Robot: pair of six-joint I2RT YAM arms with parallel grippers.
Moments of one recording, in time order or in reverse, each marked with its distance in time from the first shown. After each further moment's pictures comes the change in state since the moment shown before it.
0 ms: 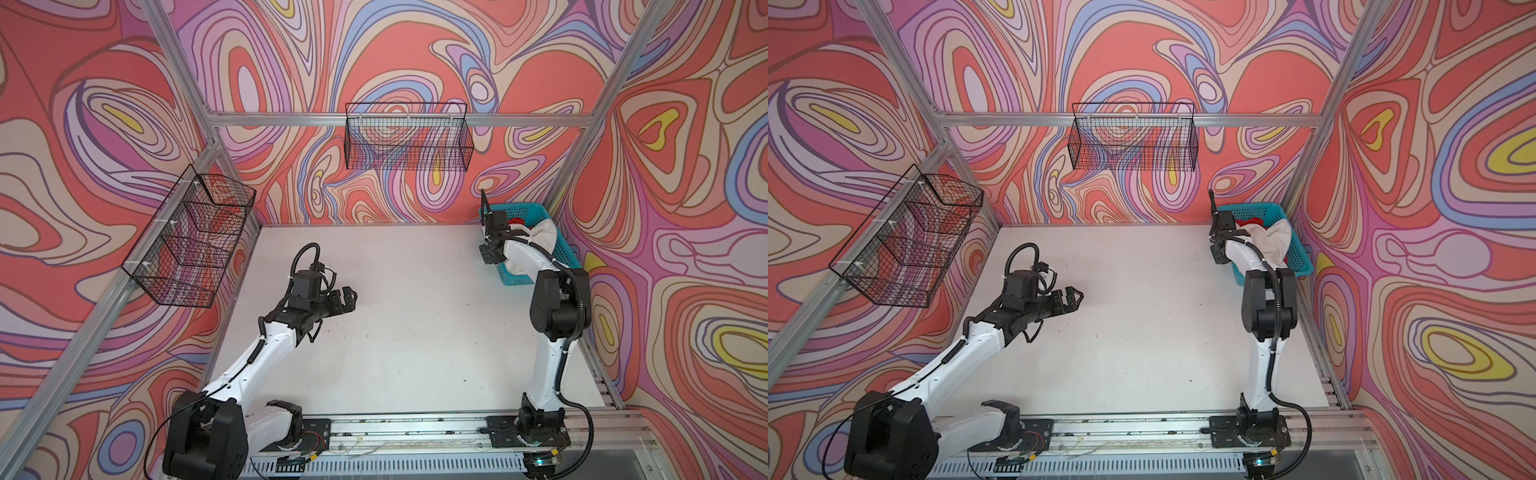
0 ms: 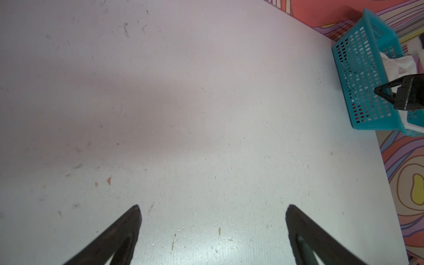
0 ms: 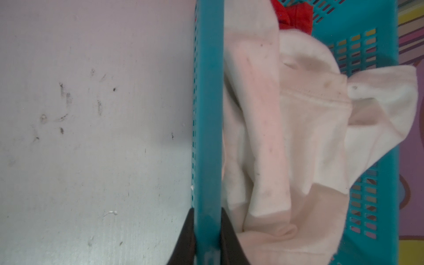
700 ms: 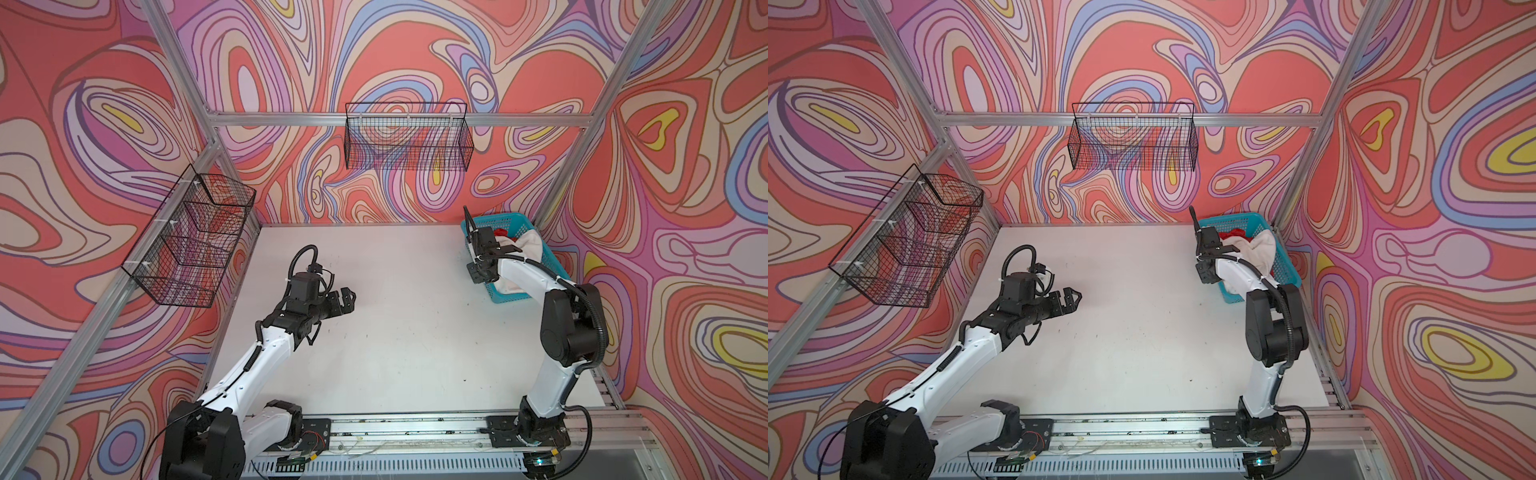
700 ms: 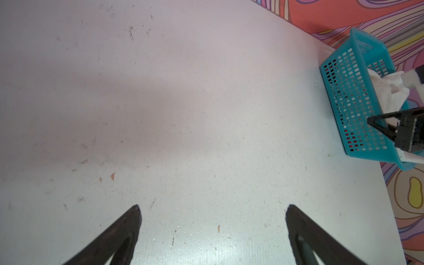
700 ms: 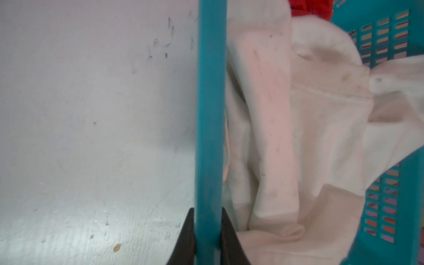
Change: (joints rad) left arm 0.000 -0.045 -0.020 -0.006 -0.010 -0.012; right arm 0.127 -0.210 -0.264 -0.016 -0.038 0.072
